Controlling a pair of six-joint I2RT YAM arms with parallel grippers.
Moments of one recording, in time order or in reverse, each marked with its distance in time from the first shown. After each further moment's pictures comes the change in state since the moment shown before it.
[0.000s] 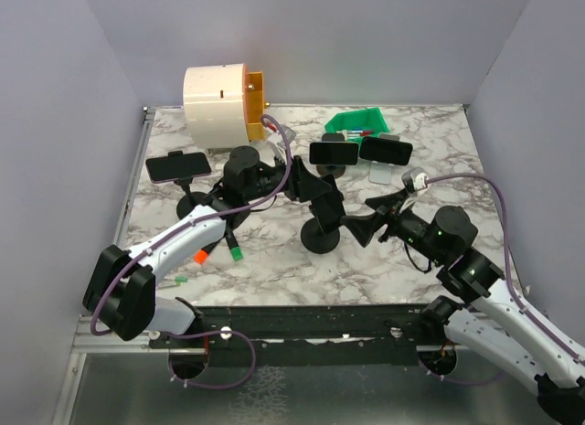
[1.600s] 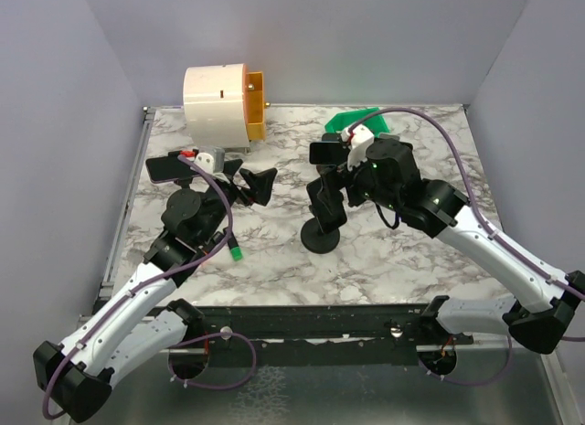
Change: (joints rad) left arm 0.006 -0.576 -0.216 -0.143 -0.688 0.303; right arm 0.132 0.586 0.685 -0.538 0.264 -0.193
